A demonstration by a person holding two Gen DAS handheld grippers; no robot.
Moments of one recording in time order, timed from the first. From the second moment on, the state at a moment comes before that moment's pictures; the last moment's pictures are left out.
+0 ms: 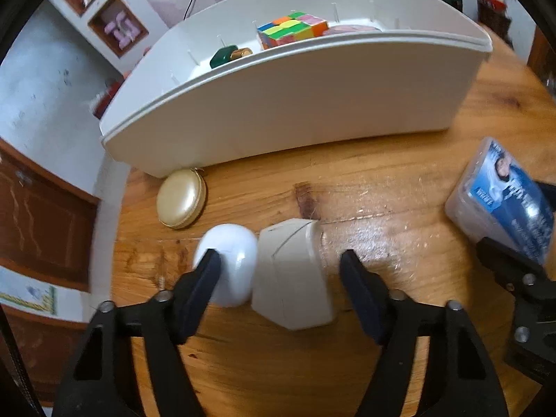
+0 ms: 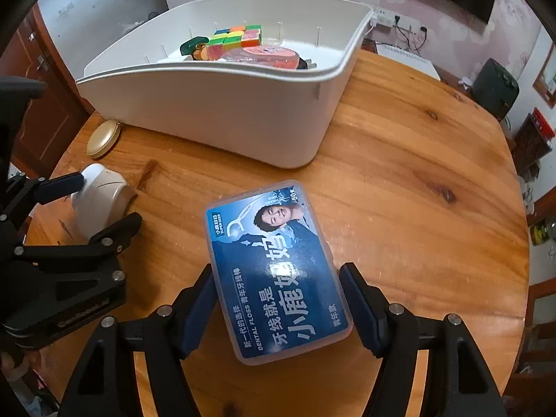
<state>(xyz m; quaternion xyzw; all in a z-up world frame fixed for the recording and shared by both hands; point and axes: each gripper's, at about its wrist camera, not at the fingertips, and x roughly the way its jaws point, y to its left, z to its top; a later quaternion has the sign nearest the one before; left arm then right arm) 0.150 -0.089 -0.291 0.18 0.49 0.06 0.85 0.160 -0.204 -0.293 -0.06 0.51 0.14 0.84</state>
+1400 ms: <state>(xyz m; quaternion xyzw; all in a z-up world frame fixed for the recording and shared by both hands) 0.149 -0.062 -0.207 0.12 0.44 0.02 0.89 0.149 -0.188 -0.224 -0.02 0.47 0.16 0.87</state>
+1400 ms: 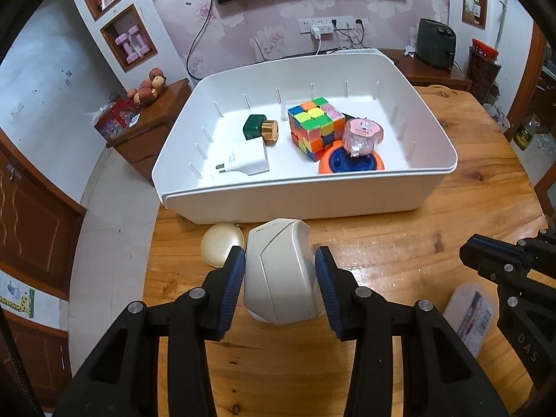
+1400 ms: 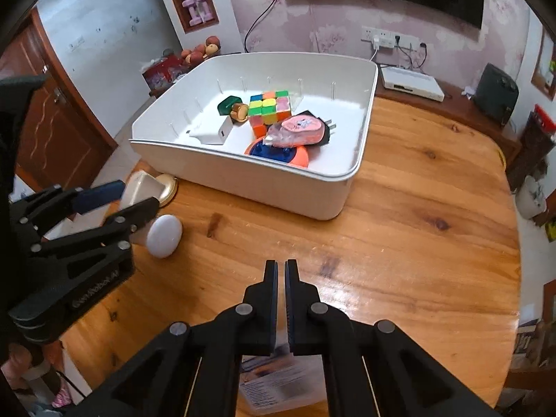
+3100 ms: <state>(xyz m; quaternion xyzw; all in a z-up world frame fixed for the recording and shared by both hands) 0.135 -0.065 -0.228 0.11 0.47 0.02 0.87 0.097 -0.163 -0.301 -0.21 0.51 0.21 0.81</state>
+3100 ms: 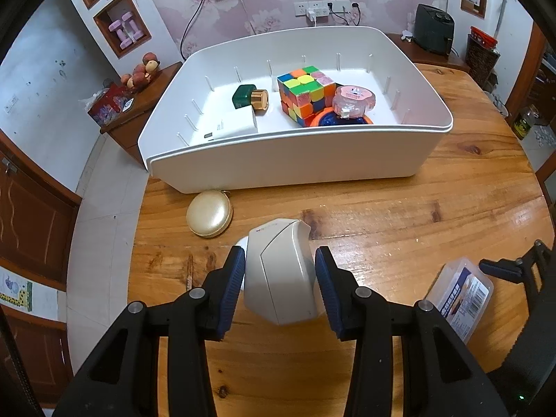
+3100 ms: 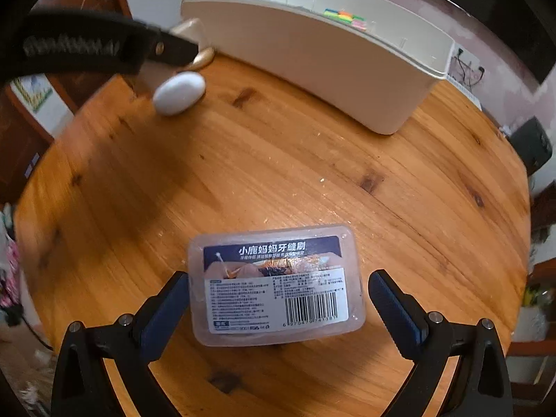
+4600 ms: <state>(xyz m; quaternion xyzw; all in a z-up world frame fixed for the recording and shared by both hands) 0.298 -0.032 -0.193 0.07 0.49 0.01 0.87 0.274 -0.123 -0.206 -0.08 0.46 0.06 0.88</state>
